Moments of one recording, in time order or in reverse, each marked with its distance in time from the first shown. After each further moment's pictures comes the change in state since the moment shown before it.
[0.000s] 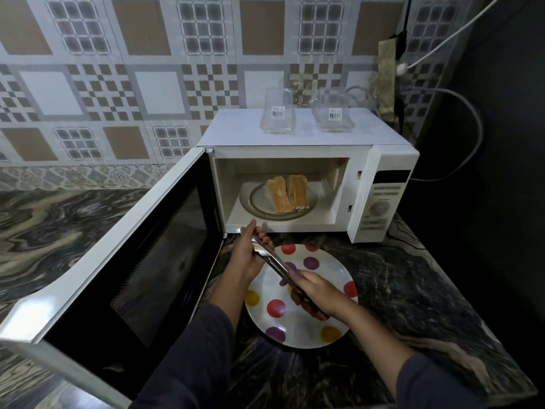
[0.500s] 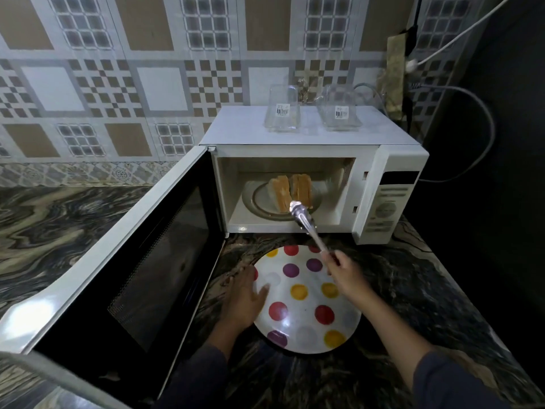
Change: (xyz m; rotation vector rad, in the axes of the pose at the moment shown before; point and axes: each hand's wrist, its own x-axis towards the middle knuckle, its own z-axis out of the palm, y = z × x) left_hand -0.009 -0.065 -0.096 1.462 0.107 0.358; right_hand 0.016 0.012 -0.041 -0.112 0.505 -0.049
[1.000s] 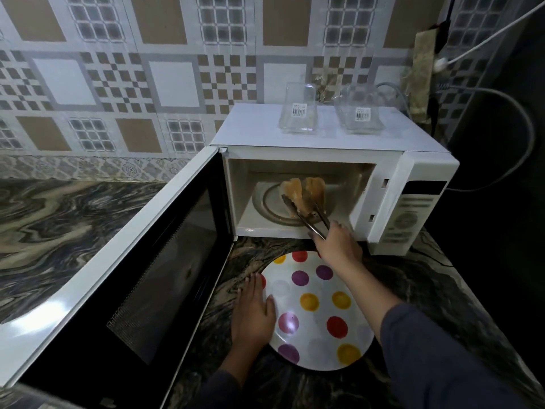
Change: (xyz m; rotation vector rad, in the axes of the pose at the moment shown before) left_hand -0.011 0.007 0.014 0.196 0.173 -0.021; right_hand 0.066 -0.058 0.028 -0.633 0.197 0.019
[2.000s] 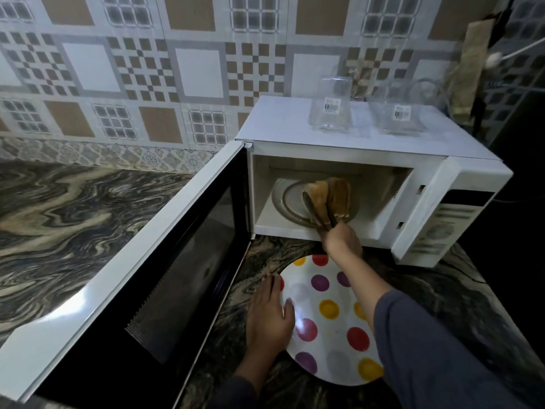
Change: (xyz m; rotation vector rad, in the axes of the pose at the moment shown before) left_hand 0.003 -0.005 0.007 0.024 0.010 -0.007; right_hand 0.024 -0.037 0.025 0.138 -0.107 0.199
